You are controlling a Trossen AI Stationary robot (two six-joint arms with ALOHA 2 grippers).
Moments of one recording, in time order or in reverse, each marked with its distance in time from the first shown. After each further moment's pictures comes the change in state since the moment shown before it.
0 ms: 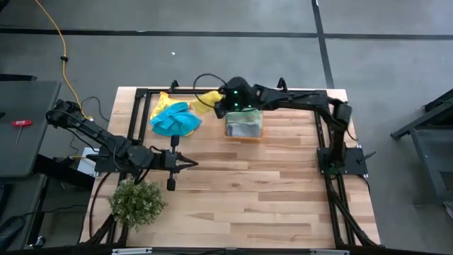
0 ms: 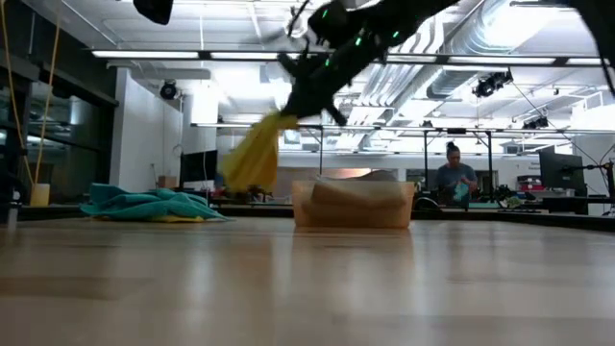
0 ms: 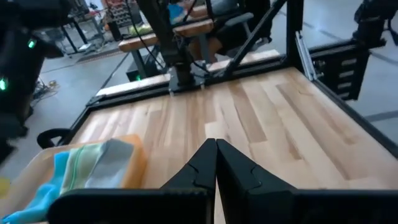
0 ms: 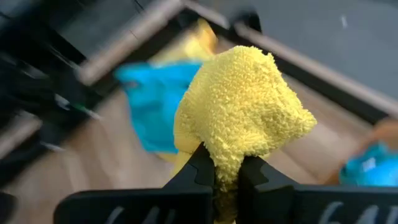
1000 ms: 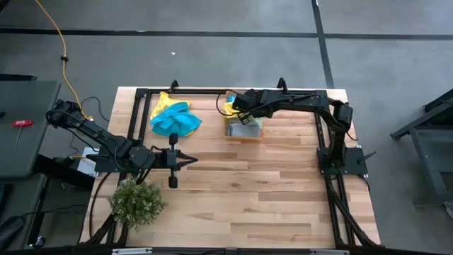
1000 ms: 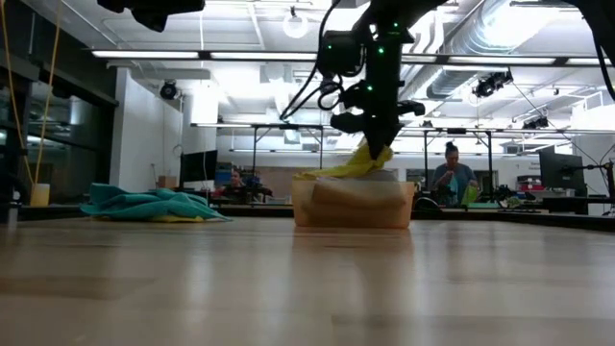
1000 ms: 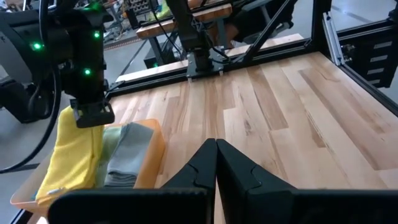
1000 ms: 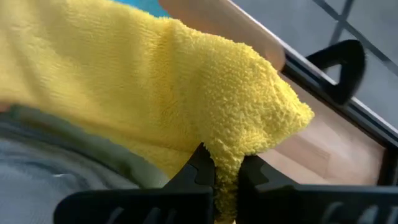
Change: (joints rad) left arm 0.000 0.000 0.000 -0.056 -0.081 -0.011; right arm 0.034 -0.011 0.020 -0.802 0.536 0.189
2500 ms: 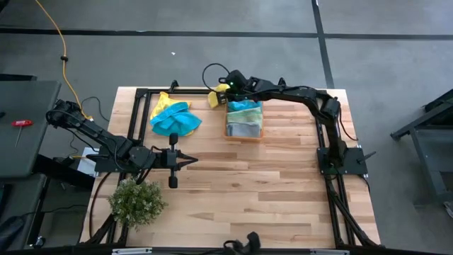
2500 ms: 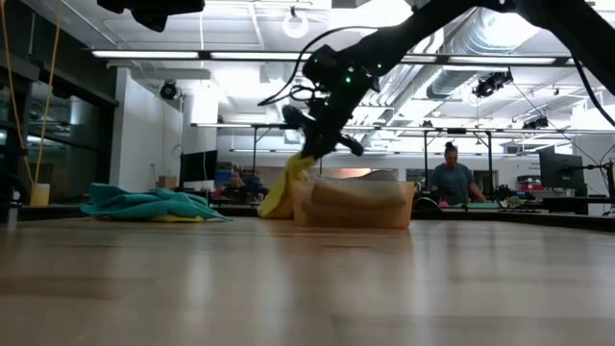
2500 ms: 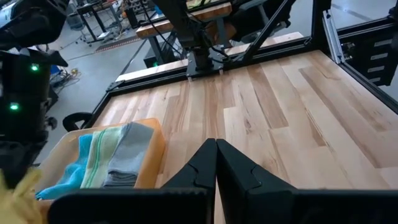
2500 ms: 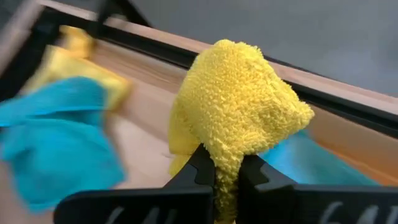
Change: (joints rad) left arm 0.000 0.000 0.001 -0.005 0.001 0.003; right arm -0.157 0.170 0.097 0.635 -0.393 -0.008
